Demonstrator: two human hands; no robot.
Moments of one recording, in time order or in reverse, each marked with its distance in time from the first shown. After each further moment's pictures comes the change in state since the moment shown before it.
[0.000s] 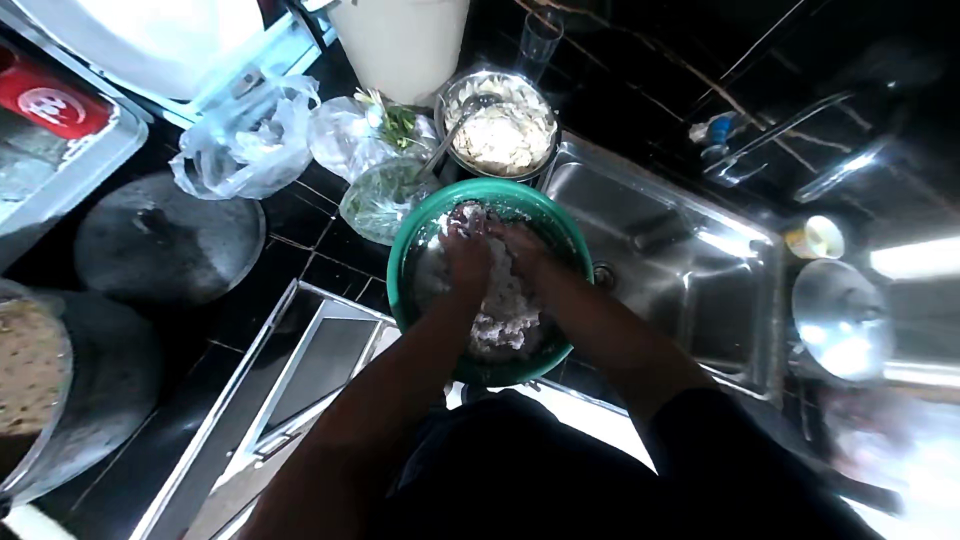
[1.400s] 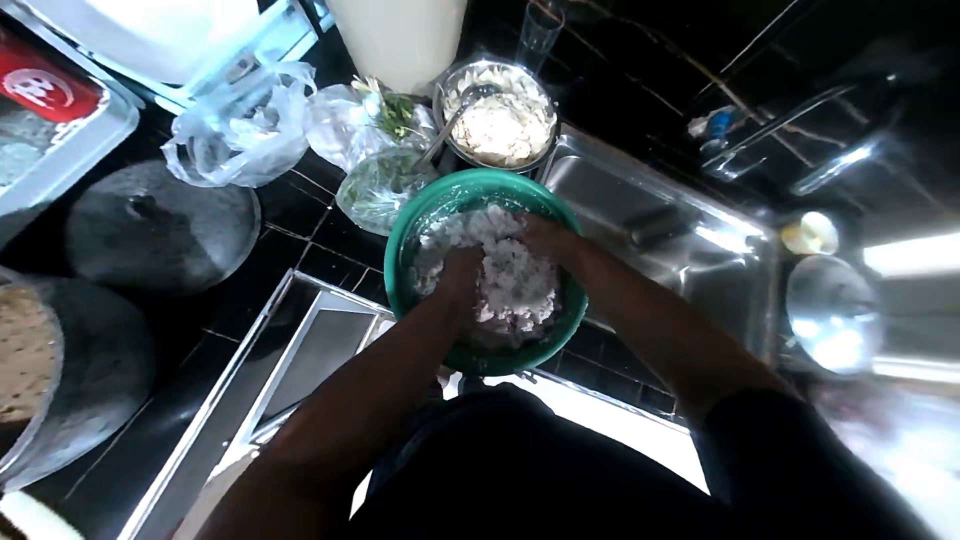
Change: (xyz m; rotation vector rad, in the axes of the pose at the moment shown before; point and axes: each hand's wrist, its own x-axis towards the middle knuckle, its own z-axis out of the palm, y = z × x) left_hand -0.048 0.022 -0.041 0.006 -0.365 -0.445; right_hand -0.023 -0.022 -0.050 -0.686 -0.238 -0.116
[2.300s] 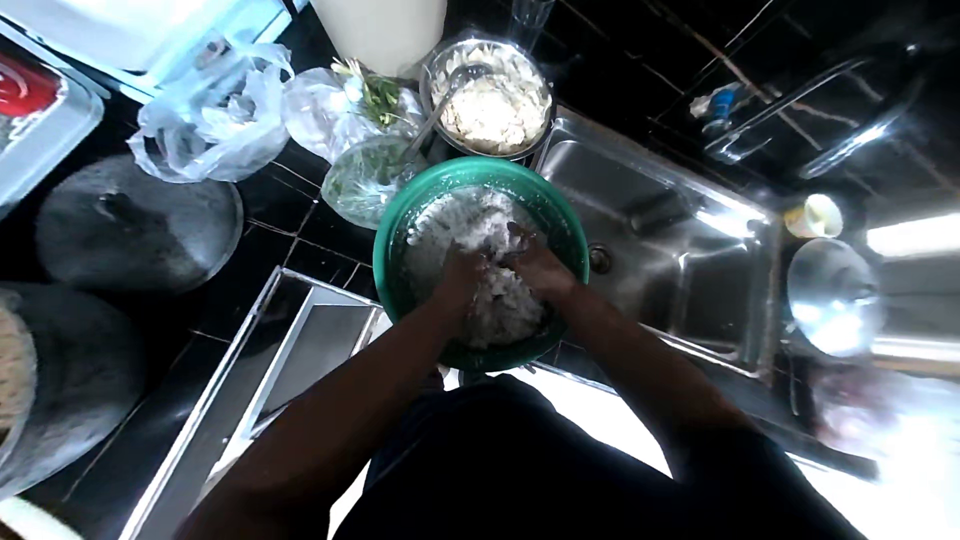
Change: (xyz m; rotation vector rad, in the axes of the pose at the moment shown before) left_hand -0.010 -0.017 -0.007 0.091 -0.150 0.268; right_hand -0.031 0.019 0.053 0.353 0.180 0.054
